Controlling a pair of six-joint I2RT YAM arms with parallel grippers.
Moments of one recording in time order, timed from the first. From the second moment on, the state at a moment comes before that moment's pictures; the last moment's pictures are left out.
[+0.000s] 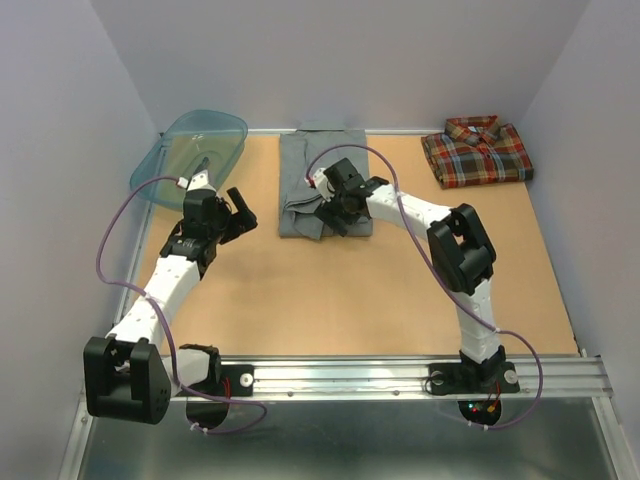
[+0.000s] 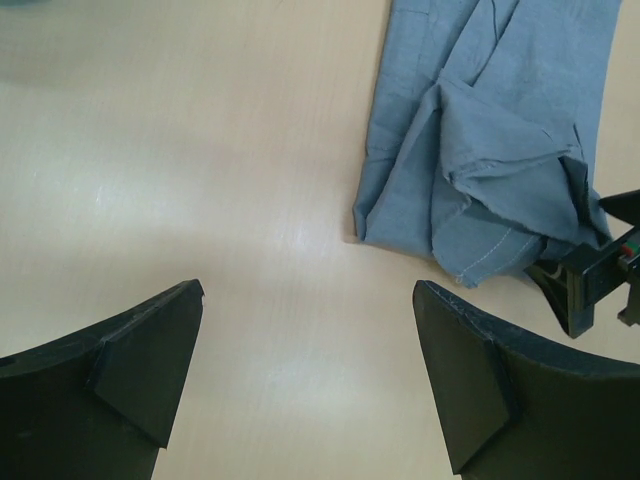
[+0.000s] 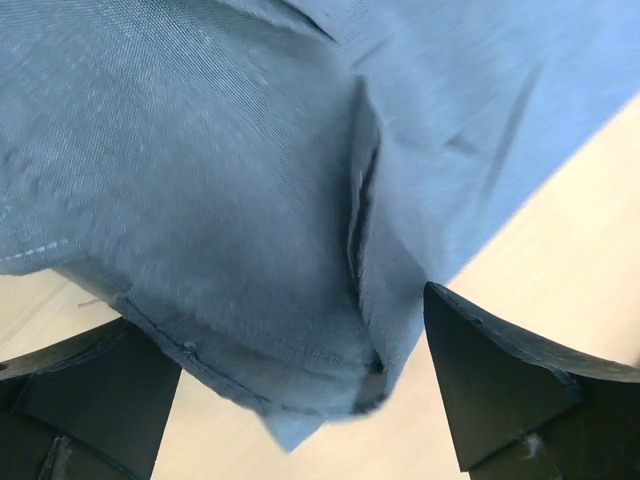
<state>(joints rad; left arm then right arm) -0.15 1.13 0.78 -0.26 -0.03 -0.54 0.64 2.12 1.66 -0.52 0.20 -0.36</state>
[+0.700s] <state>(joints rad) -0.15 1.14 0.68 -0.13 -0.05 -0.50 0.64 2.14 1.79 -0.52 0.20 -0.43</state>
